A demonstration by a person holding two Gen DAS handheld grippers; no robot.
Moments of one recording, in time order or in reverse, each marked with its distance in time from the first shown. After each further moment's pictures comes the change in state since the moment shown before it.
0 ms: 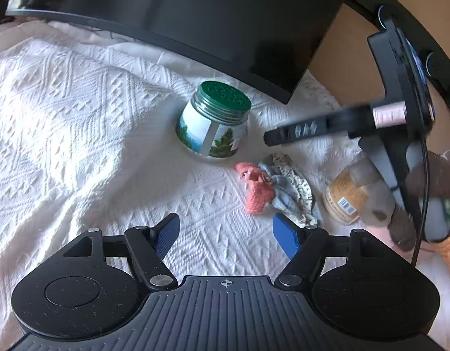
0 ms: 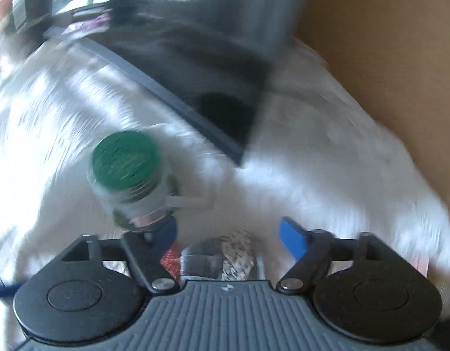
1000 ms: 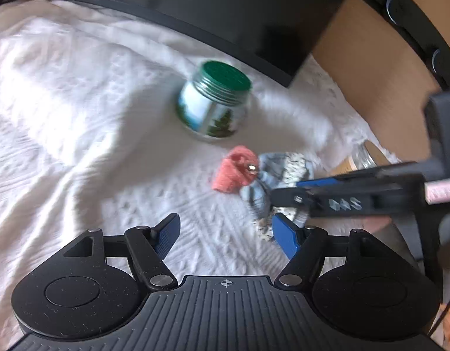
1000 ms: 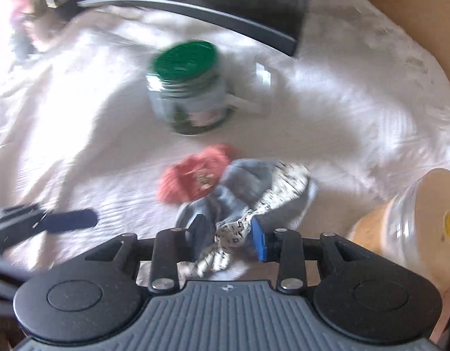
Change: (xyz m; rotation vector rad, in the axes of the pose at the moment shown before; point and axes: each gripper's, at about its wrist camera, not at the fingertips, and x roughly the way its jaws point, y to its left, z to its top) left arm -0.004 -0.006 -0.003 -0.061 0.072 0.027; right arm -0.053 0.003 -0.070 0.139 0.128 0.240
